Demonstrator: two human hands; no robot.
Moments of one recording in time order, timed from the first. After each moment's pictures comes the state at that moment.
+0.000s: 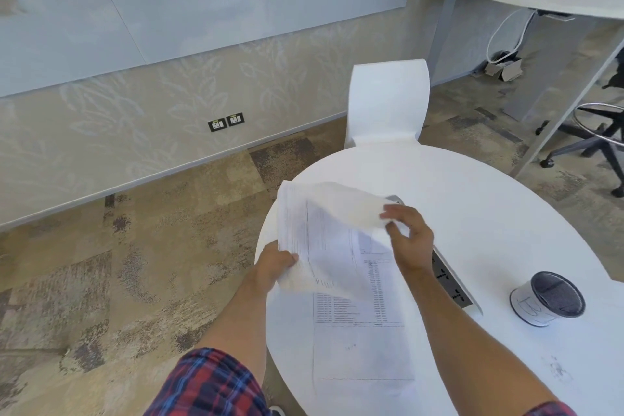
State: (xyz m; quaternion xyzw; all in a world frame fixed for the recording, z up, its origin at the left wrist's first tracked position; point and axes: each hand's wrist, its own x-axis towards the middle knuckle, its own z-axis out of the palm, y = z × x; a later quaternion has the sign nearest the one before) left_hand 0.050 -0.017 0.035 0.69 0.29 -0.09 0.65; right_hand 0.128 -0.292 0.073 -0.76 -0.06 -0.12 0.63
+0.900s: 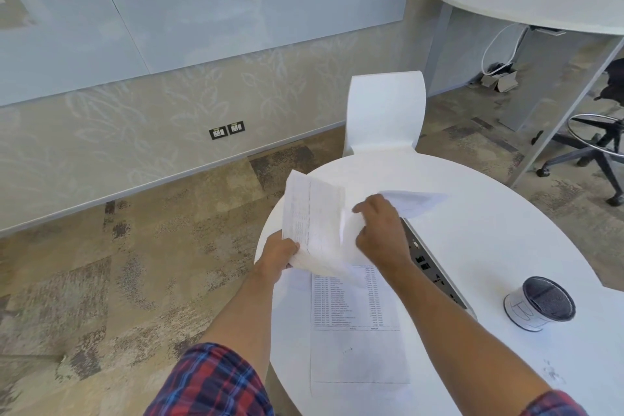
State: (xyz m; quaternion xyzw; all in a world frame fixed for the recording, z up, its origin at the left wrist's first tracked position) left_hand 0.067 -0.036 0.072 0.63 0.30 -0.05 0.72; right_hand 0.129 -0.254 0.115 -0.91 -0.23 -0.18 0.30
